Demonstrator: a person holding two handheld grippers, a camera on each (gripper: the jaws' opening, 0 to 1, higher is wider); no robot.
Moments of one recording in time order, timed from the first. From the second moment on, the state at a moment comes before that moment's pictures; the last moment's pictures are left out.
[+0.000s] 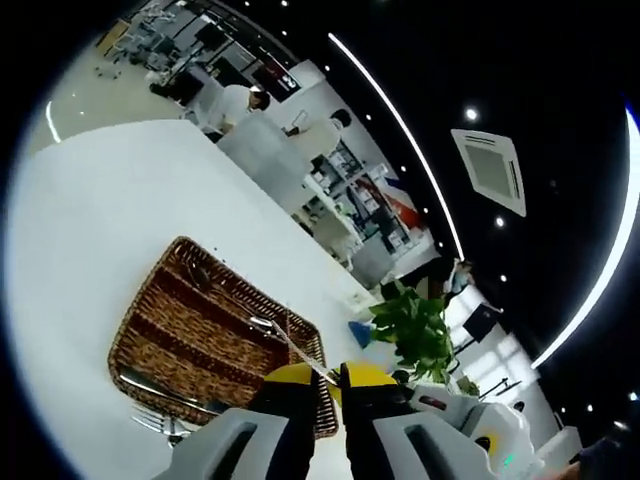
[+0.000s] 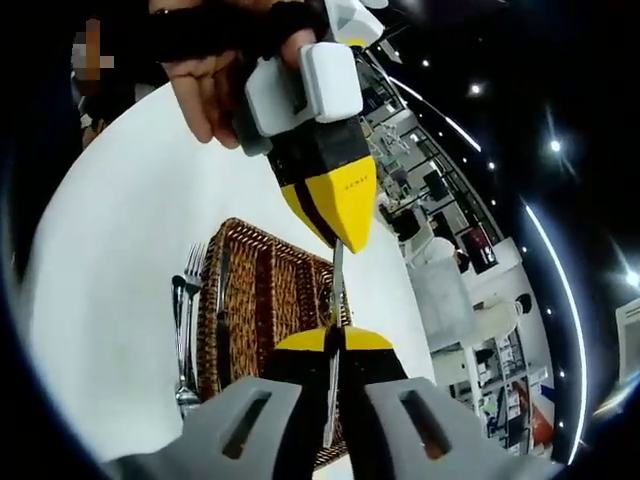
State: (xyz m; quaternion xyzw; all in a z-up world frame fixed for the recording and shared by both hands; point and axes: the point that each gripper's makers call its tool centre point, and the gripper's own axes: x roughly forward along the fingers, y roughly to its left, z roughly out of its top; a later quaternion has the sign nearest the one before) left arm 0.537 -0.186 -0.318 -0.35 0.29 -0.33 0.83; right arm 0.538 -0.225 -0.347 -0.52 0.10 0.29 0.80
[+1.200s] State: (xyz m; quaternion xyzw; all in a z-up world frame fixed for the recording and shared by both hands) left arm 0.541 -0.139 -0.357 -0.08 0.26 -0.36 0.89; right arm 0.545 -0.205 -0.417 -0.43 0.23 0.42 0.76
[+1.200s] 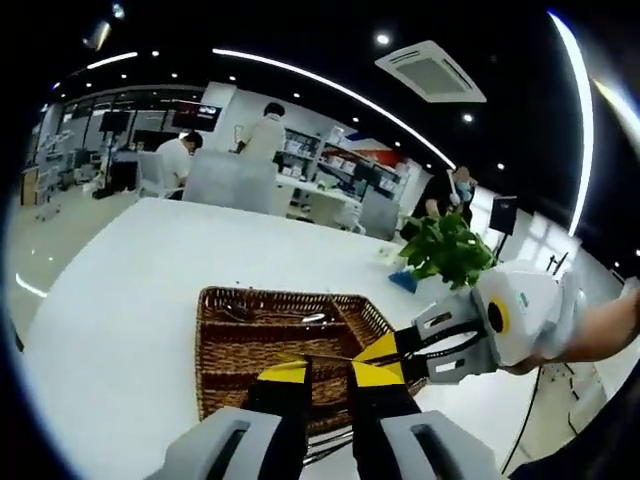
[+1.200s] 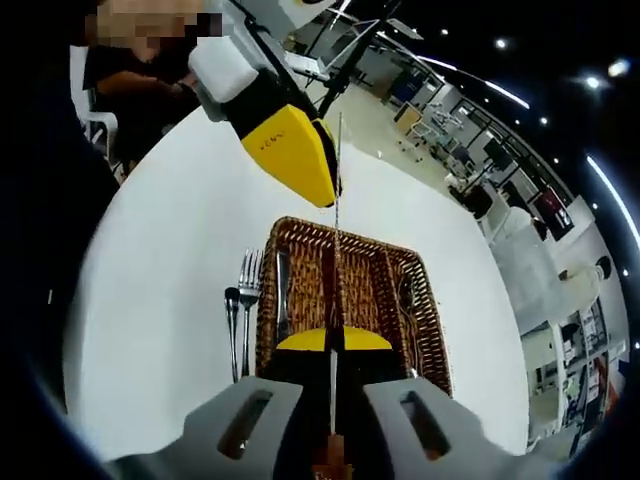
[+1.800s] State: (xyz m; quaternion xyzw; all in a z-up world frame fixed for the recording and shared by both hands) left arm 0.494 -0.114 -0.394 0.03 0.26 -0.37 0.89; right arm 0.570 -0.202 -0.498 -0.45 0.37 0.41 0.70
